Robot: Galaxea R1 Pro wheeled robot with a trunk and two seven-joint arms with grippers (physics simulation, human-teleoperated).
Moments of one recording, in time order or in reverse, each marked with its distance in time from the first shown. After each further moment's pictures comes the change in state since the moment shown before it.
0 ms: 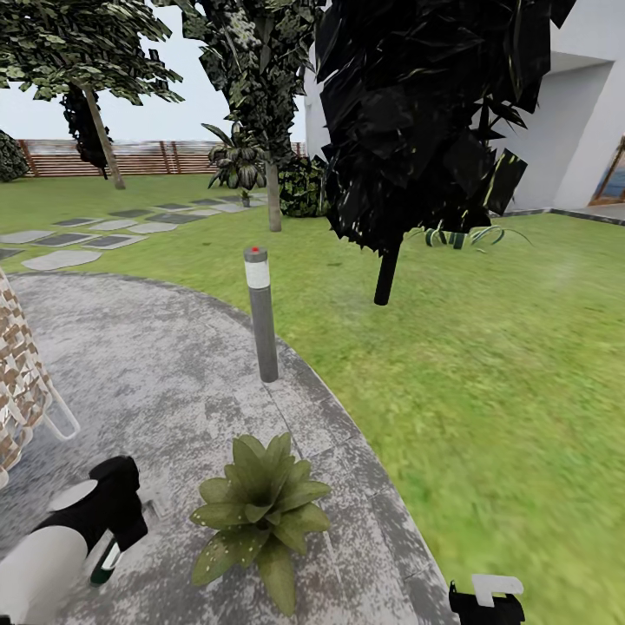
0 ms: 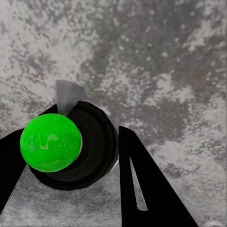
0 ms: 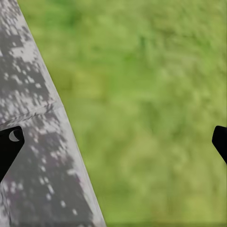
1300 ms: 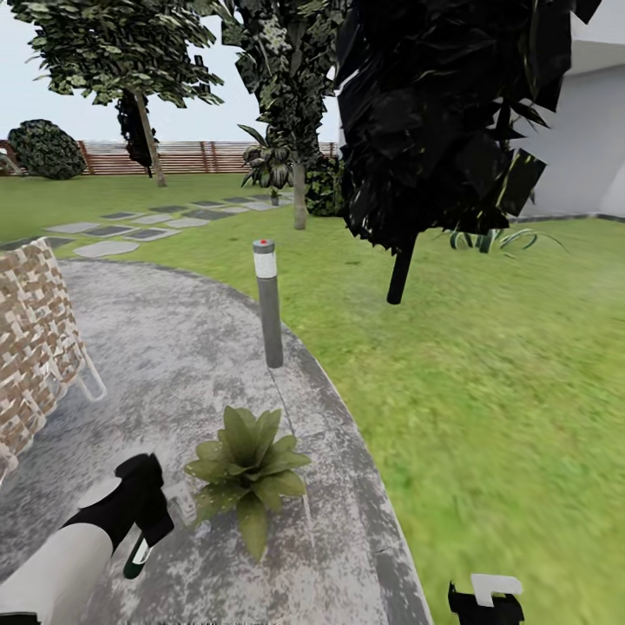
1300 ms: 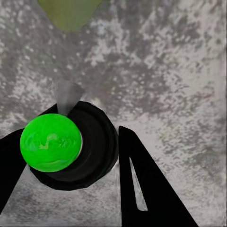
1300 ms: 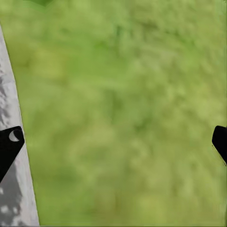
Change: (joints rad) left arm -0.004 -0.080 0.003 -0.011 0.001 0.011 -0.003; right arm 0.000 0.002 0.002 0.000 0.000 0.000 -0.001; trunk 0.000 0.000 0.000
